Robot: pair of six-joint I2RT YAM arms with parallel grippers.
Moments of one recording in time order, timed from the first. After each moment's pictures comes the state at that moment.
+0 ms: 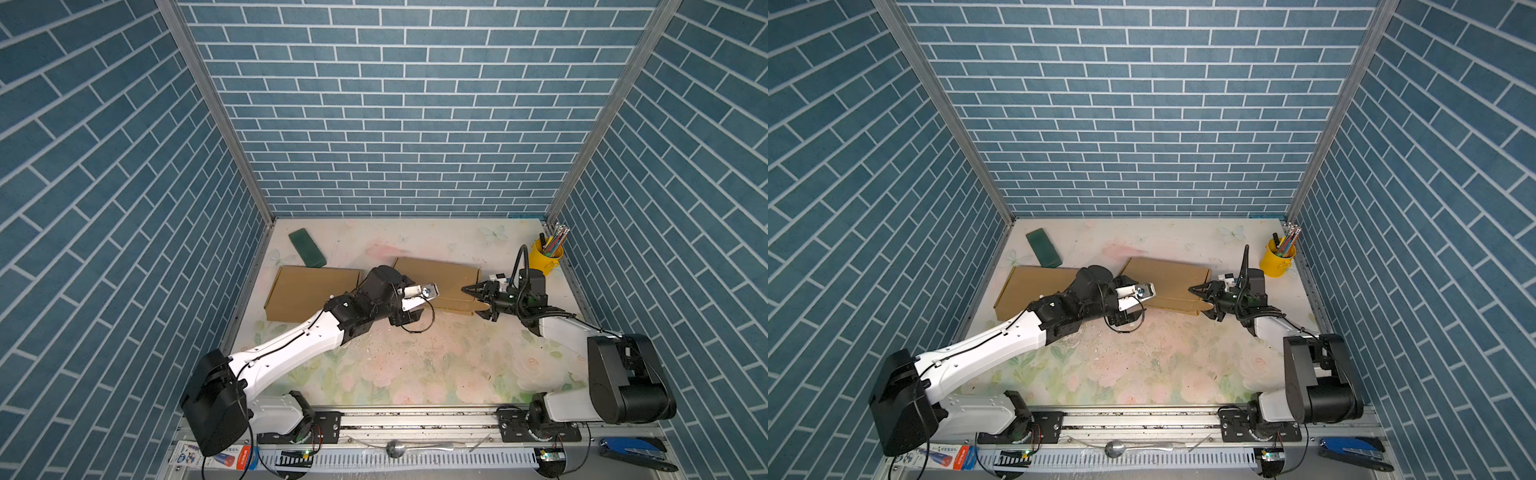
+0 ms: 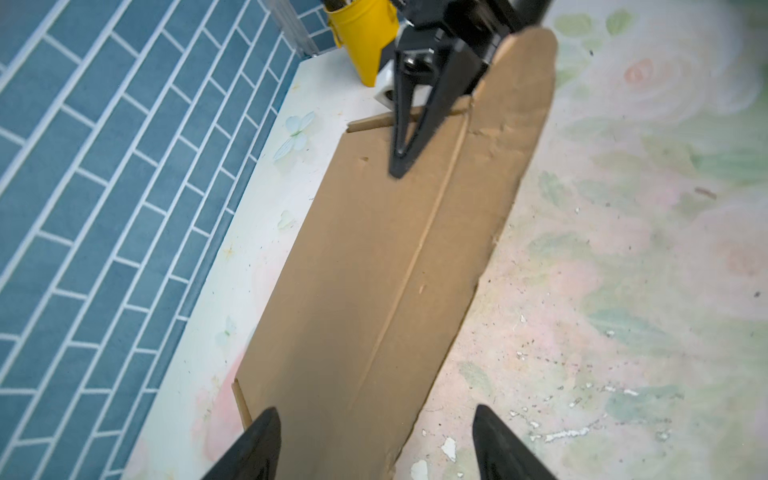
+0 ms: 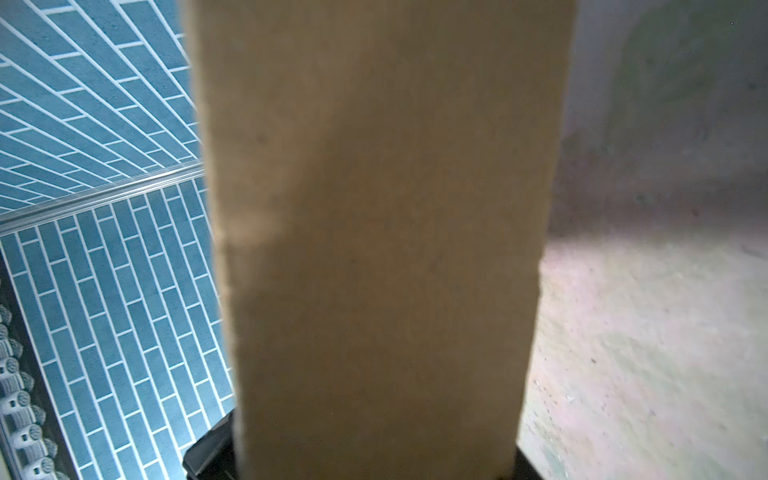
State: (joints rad) left arm -0.86 1.33 0.96 -0.25 0.03 0.69; right arm 0.13 1.40 0.57 0.18 -0.99 1.26
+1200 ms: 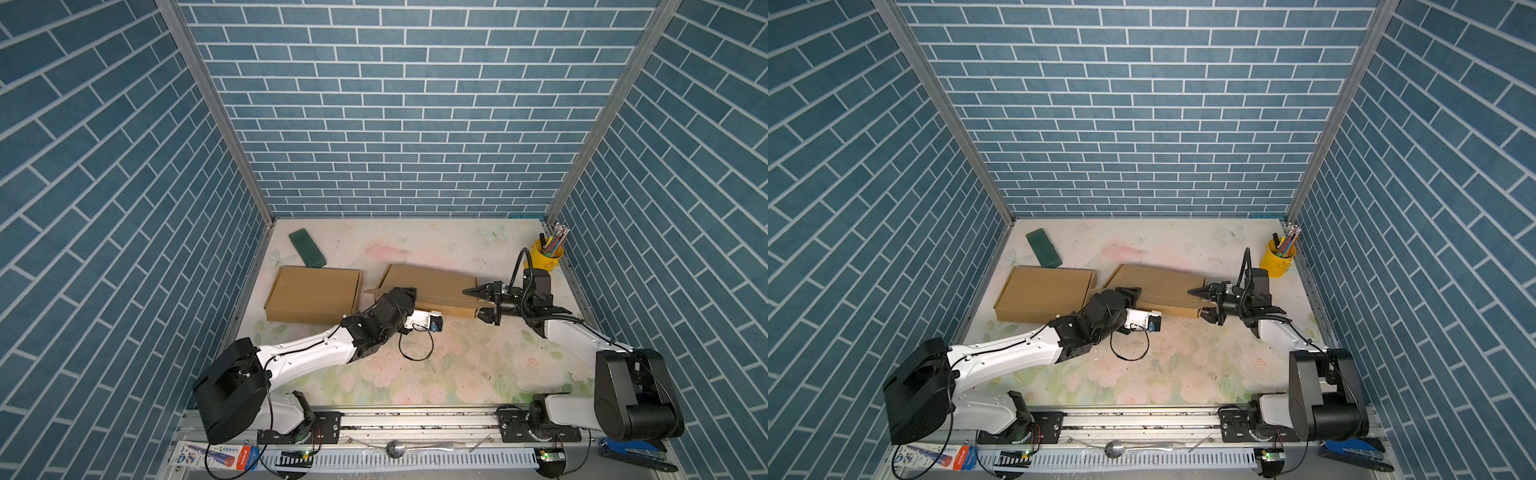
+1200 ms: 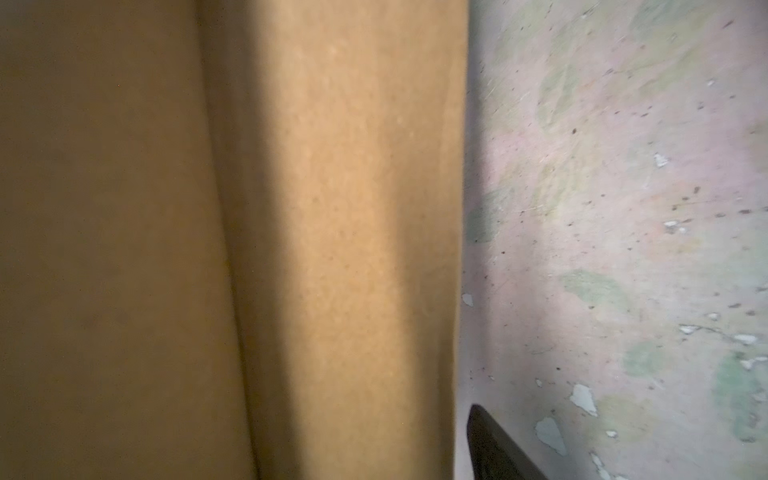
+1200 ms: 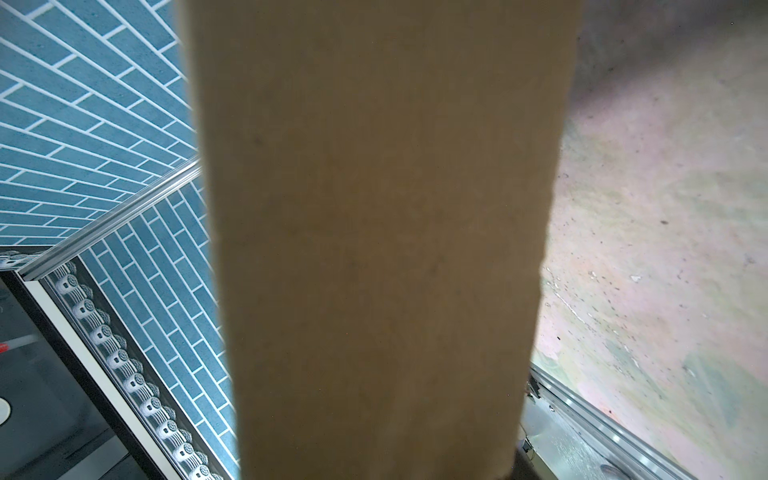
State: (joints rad) left arm -0.93 1.37 0.75 0.08 -0.29 1.14; right arm 0.13 1.32 0.58 0.08 -1.13 1.45
